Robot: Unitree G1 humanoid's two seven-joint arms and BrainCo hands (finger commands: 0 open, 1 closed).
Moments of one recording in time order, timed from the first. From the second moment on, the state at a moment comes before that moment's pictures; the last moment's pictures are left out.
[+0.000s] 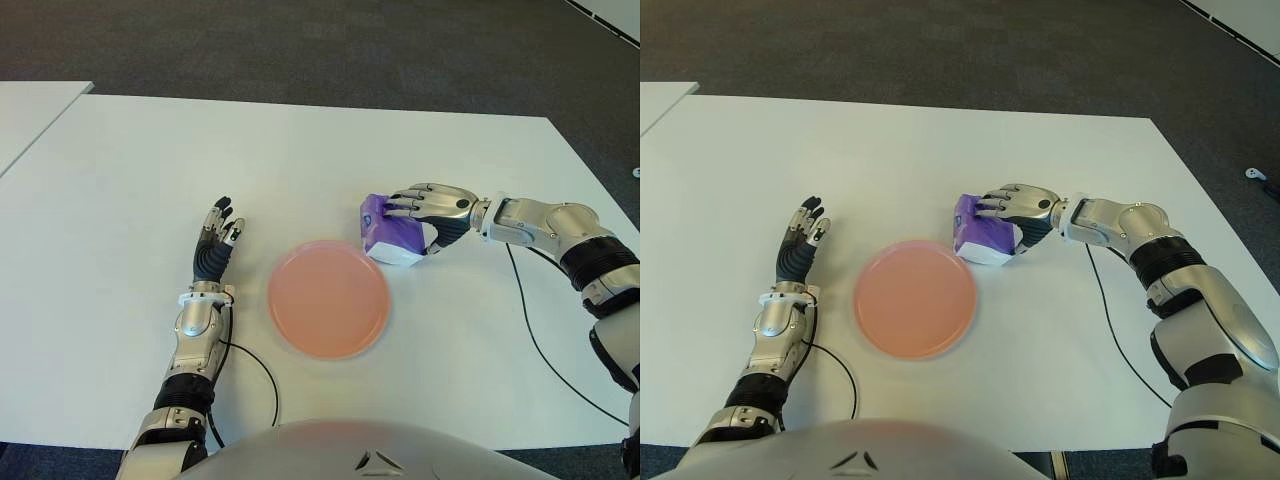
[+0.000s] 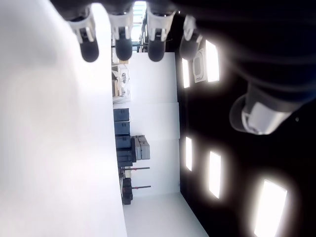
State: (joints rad) left arm -0.05 0.07 0.13 0.55 -0.04 -0.58 -0.02; right arm -0.83 -0.89 0.78 0.70 -1.03 -0.83 -0.12
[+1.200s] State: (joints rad) left arm -0.04 0.08 0.13 0.53 -0.04 -0.56 -0.02; right arm -0.52 -1.14 0.40 0.34 -0.89 -0.87 0.09
